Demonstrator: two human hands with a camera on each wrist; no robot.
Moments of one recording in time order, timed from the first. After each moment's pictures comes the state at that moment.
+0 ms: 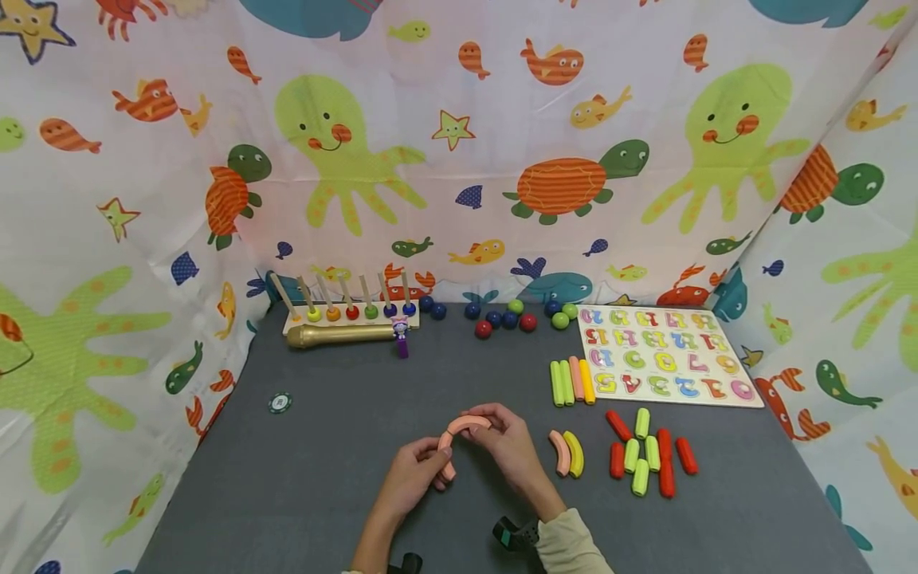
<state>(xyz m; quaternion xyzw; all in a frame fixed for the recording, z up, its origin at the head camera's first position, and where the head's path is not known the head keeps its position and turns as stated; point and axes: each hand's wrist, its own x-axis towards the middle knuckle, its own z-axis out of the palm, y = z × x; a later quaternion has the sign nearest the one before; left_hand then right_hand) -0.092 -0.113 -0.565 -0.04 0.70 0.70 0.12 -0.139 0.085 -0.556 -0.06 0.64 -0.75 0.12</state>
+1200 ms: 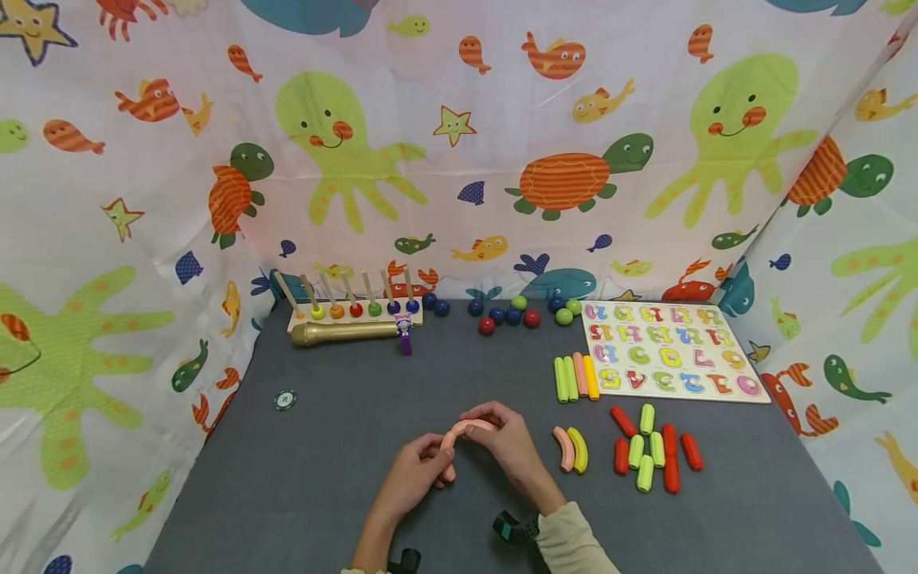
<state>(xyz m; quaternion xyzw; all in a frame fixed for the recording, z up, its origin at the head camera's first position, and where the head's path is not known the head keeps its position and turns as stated) -0.089 -0.119 -0.558 0.00 0.73 0.67 0.13 -0.139 0.081 -0.556 -0.08 0.68 -0.71 0.12</state>
